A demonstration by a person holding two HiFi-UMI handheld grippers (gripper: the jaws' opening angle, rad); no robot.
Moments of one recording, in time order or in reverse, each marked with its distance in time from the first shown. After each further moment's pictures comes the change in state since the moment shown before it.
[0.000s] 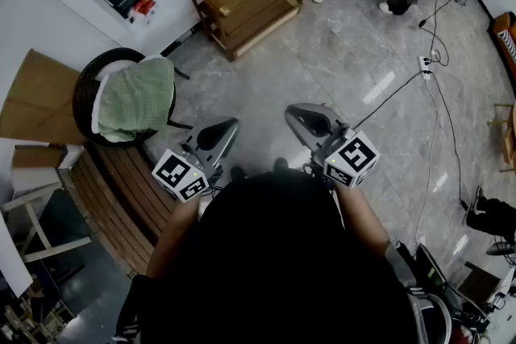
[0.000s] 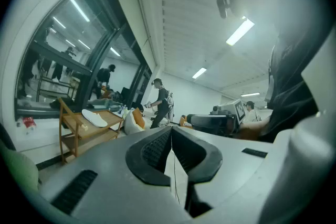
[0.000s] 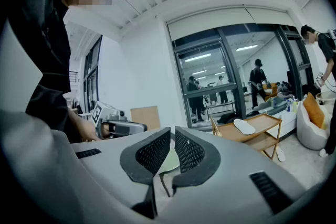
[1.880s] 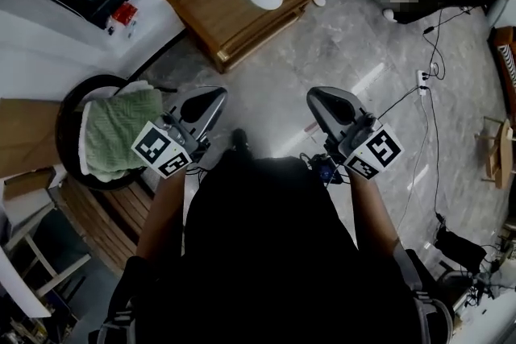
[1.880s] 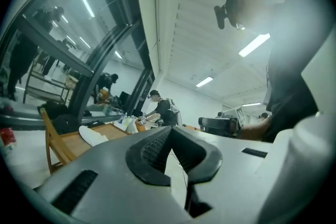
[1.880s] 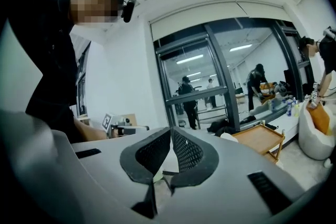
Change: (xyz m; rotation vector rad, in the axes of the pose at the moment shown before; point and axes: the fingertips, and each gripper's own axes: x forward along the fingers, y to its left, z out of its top) left arm 0.151 0.250 0.103 -0.035 -0.099 -0.071; right arm 0.127 -0.241 0.091 0.016 -0.033 -0.050
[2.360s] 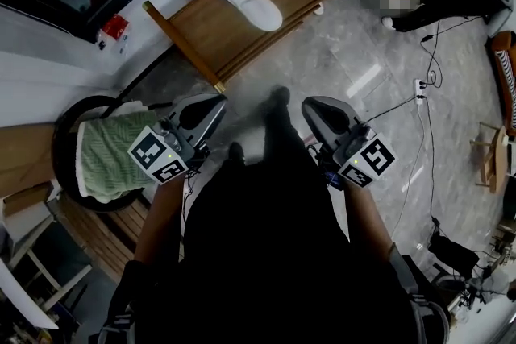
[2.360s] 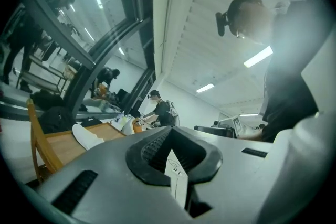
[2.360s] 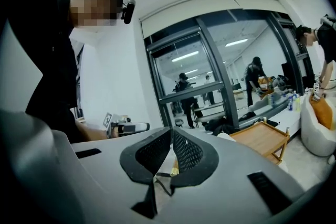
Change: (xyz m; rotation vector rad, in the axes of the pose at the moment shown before) left arm 0.048 0.072 0.016 -0.089 -0.024 -0.052; right arm 0.059 -0.068 -0.003 0.037 0.020 -0.014
